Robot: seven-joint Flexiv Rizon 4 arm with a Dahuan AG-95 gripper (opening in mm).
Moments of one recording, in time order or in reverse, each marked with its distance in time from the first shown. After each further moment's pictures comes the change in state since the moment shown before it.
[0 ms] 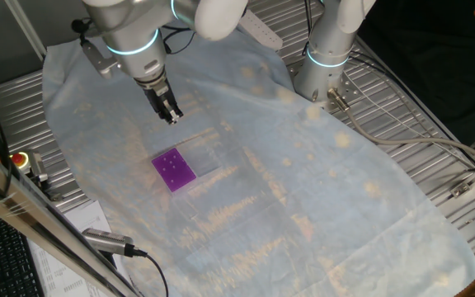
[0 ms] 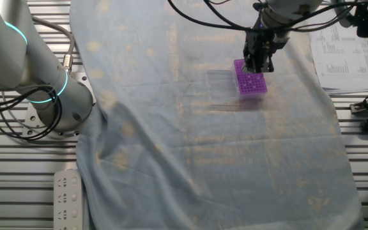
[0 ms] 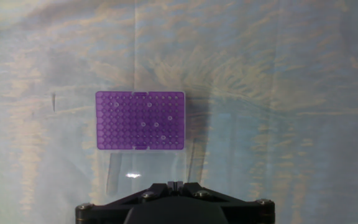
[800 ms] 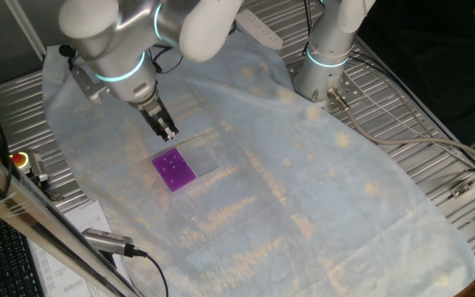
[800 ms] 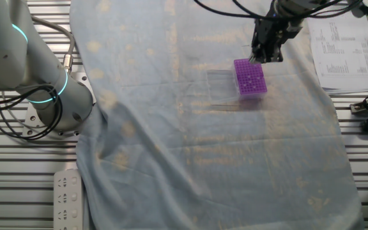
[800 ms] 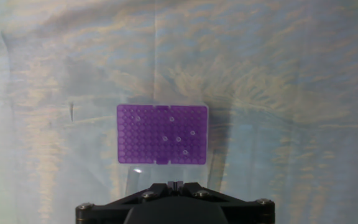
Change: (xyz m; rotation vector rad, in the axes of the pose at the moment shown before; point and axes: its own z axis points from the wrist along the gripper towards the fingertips) arm -0.028 0.031 0.007 0.012 0.058 -0.007
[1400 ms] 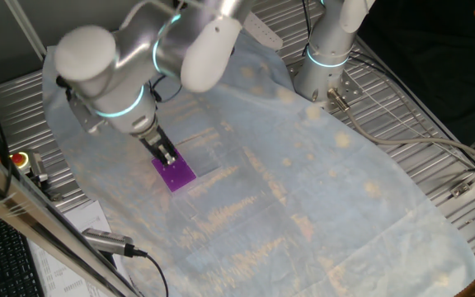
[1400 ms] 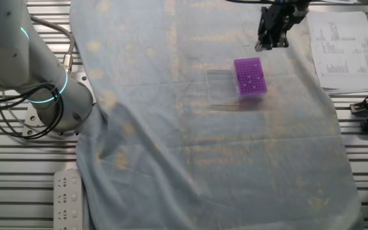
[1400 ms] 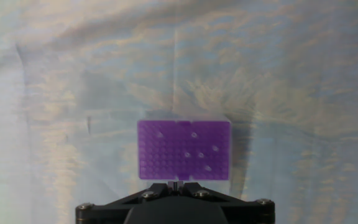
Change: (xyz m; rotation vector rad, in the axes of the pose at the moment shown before) arm -0.033 0.044 0.015 -0.002 0.011 0.006
